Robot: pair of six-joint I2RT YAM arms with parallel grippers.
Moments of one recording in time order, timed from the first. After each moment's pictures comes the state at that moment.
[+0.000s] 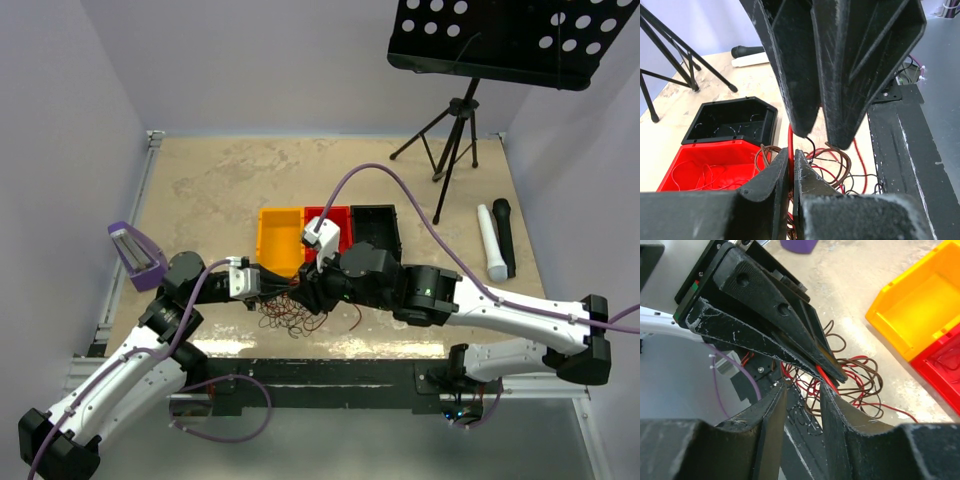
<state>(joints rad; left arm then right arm) -0.56 0.61 0.45 0.14 0.89 0.22 1.28 1.18 1.16 -0.38 0.13 0.40</state>
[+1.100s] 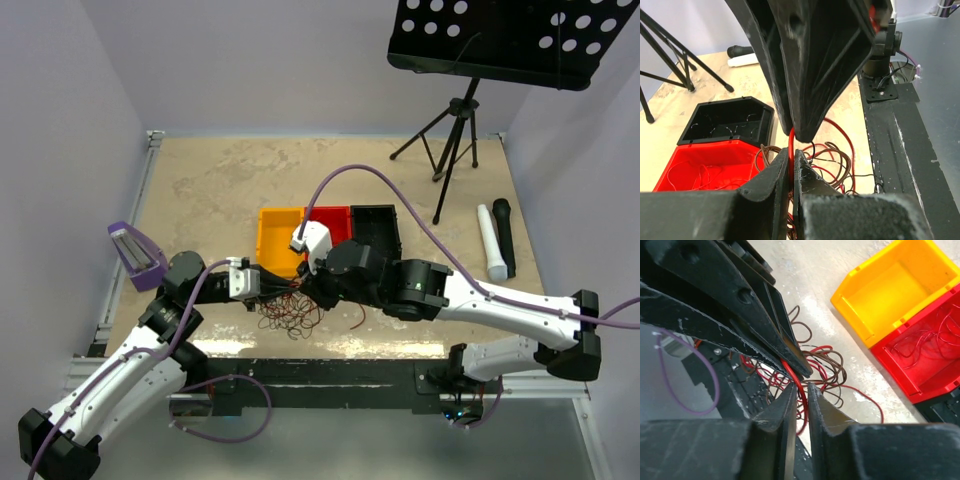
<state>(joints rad) -0.56 0.61 0.45 0.13 0.91 0.22 1.28 1.24 1.25 -0.54 0.20 0.26</state>
